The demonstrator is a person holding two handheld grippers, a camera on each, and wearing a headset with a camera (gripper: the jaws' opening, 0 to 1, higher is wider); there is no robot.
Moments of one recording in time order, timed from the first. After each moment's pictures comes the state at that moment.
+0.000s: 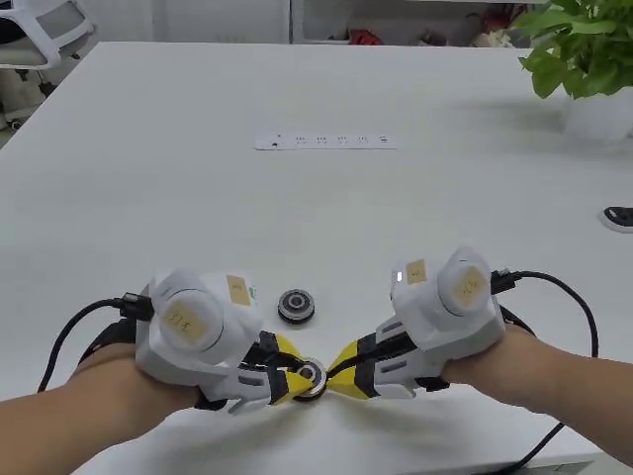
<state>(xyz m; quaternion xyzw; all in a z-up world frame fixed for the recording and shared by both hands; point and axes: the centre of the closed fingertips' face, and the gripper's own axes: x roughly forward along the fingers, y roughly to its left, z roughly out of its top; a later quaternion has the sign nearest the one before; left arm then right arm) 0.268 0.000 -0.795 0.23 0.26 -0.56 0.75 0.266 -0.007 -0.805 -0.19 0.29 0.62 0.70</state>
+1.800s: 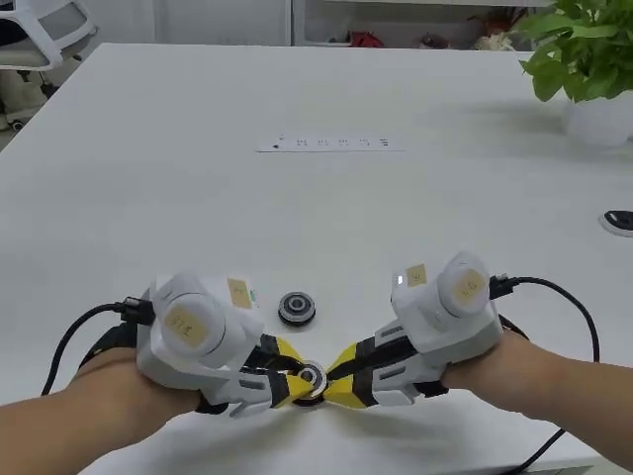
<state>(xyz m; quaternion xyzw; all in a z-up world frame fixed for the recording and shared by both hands) 0.268 0.000 -0.795 0.22 0.26 -0.55 0.76 0.263 -0.004 -0.810 -0.16 0.30 0.63 0.70</state>
